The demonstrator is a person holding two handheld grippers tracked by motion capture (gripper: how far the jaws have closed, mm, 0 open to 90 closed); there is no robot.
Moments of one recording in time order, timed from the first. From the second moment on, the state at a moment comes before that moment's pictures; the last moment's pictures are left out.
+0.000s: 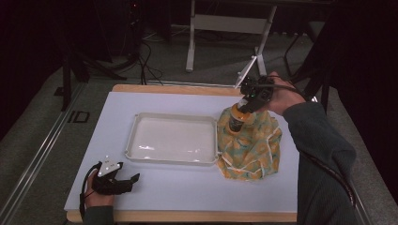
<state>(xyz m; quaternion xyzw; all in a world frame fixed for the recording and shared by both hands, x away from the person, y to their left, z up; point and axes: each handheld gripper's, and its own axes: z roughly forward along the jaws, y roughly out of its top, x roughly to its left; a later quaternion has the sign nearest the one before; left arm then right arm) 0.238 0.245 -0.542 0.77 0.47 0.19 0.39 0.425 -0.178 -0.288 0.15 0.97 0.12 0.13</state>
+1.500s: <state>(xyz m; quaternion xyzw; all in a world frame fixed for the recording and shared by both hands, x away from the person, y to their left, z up) 0.238 0.245 -0.542 0.77 0.47 0.19 0.39 0.411 -0.135 -0.280 0.09 0.98 0.14 0.14</state>
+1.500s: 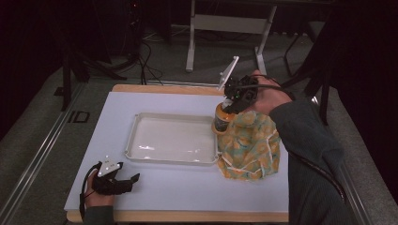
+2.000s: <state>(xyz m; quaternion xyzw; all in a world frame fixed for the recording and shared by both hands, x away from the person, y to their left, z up) 0.238 0.245 -0.542 0.77 0.47 0.19 0.39 0.405 -0.122 -0.285 0.07 0.98 0.14 0.13</state>
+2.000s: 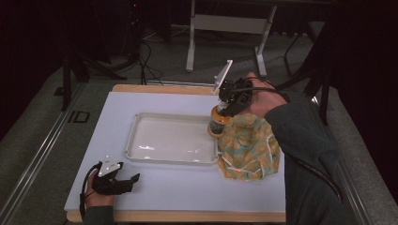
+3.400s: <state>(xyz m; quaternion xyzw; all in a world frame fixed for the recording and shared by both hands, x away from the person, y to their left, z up) 0.238 0.245 -0.542 0.77 0.47 0.19 0.38 0.390 -0.097 -0.311 0.03 0.98 0.14 0.12</state>
